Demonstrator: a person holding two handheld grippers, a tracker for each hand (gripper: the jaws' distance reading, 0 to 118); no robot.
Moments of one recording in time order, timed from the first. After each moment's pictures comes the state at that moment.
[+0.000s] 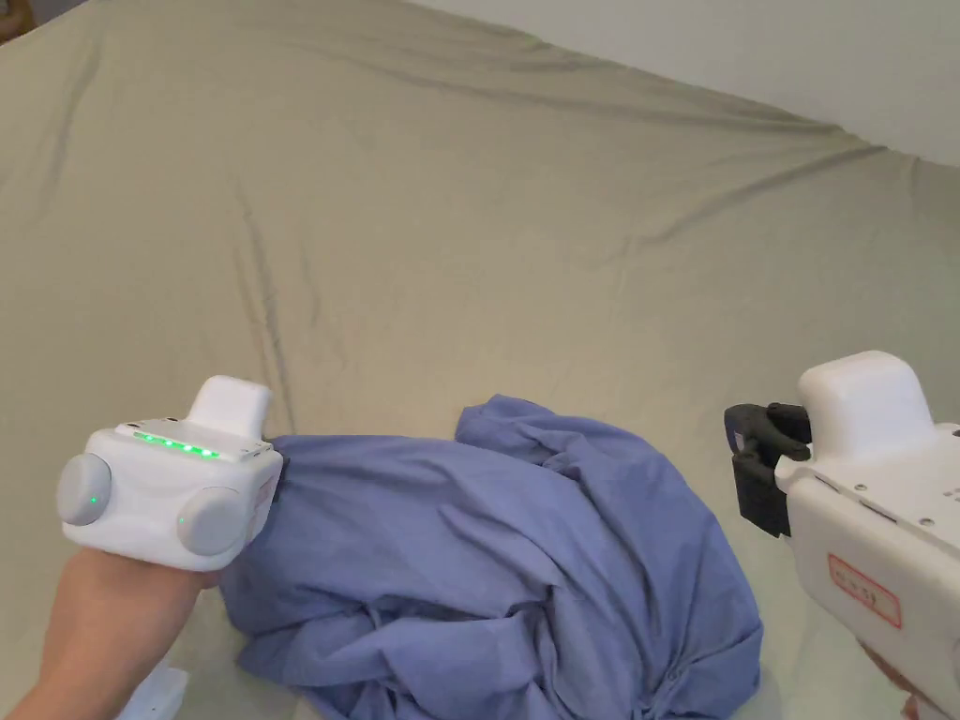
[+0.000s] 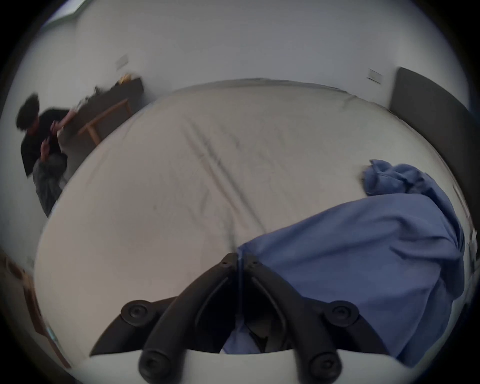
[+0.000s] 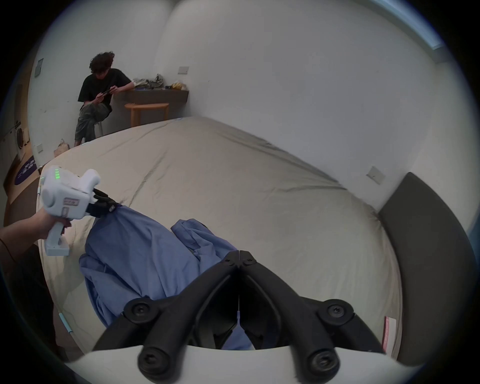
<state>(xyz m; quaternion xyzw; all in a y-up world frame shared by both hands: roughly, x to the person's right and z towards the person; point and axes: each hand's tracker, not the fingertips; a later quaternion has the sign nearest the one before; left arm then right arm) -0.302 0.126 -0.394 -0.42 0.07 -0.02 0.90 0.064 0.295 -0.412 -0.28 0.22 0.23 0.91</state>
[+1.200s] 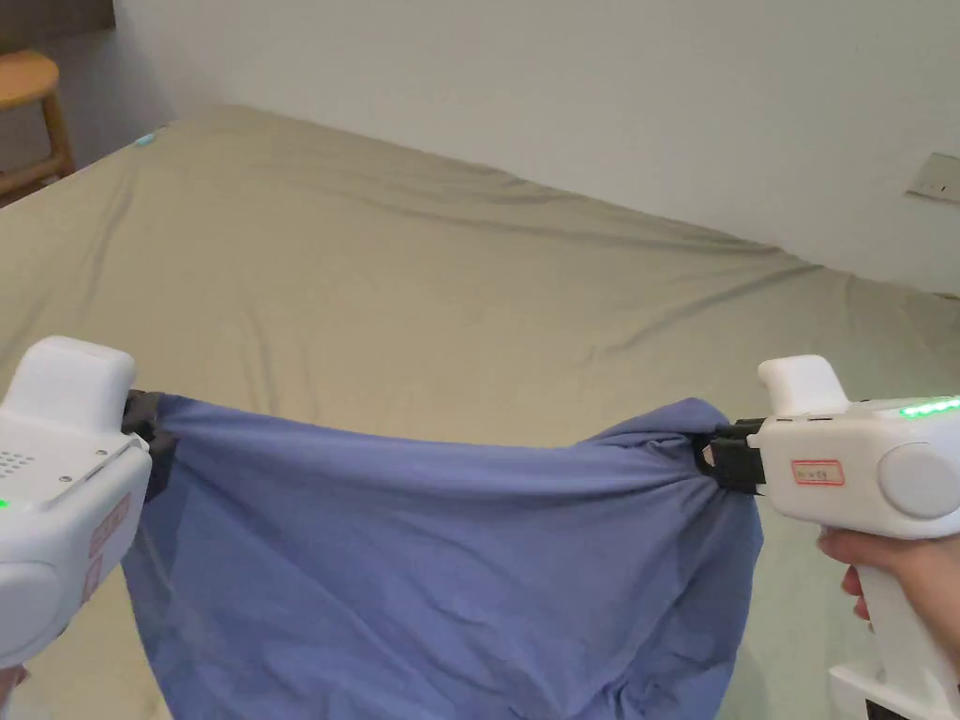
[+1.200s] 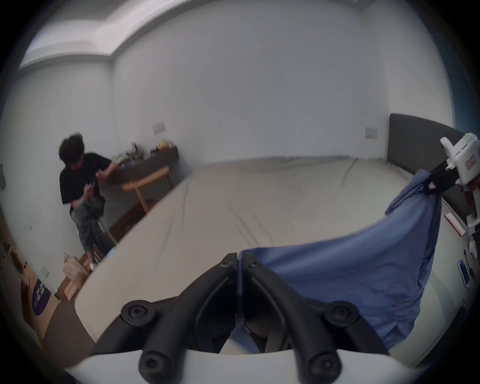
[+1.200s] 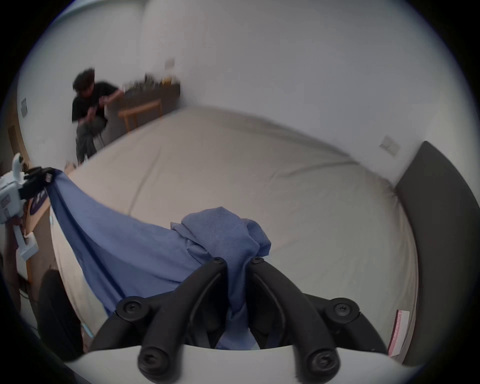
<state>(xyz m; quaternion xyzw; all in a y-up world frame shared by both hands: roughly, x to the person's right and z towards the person) -0.321 0.318 -0.282 -0.22 0.14 -0.04 0.96 0.121 0.361 -0.462 -0.33 0.23 0.15 0.90</state>
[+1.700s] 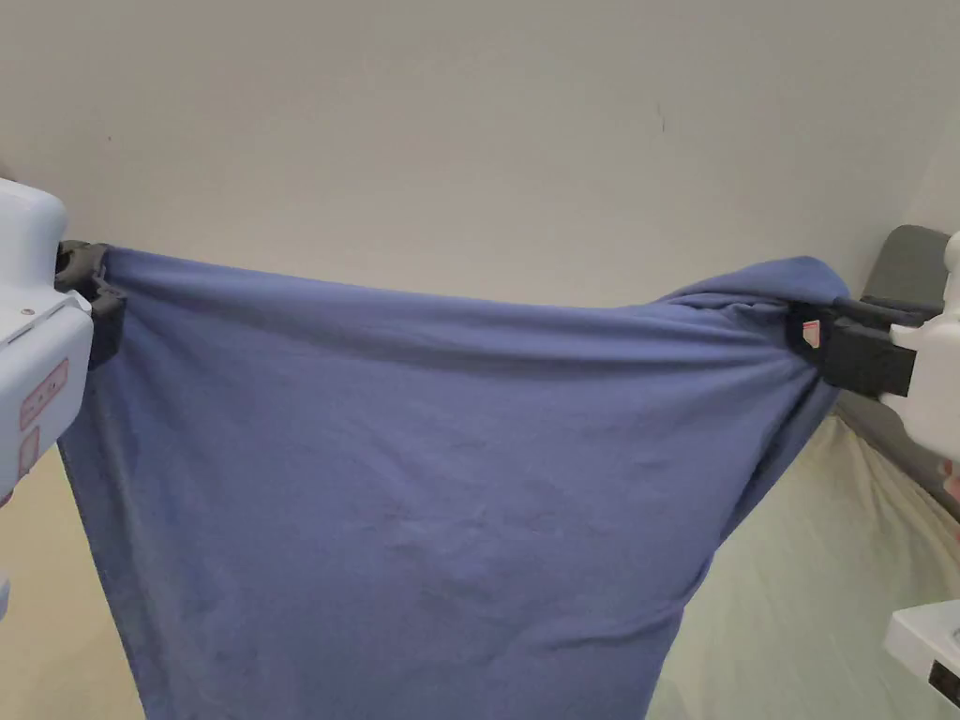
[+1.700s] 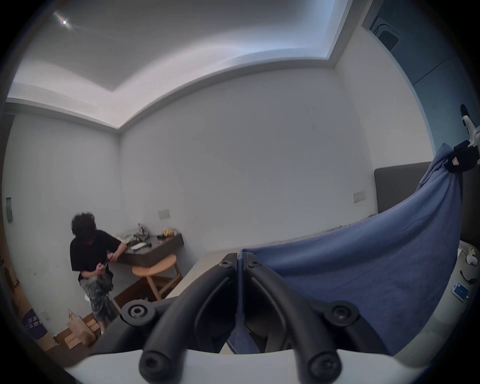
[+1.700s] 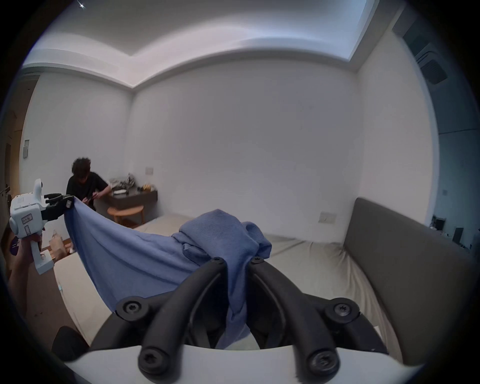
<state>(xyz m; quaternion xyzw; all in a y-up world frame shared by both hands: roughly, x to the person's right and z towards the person) -0.269 0.513 -0.235 -0.01 0.11 -0.10 0.99 0.209 0.560 -0.283 -0.06 0.14 0.07 0.99</state>
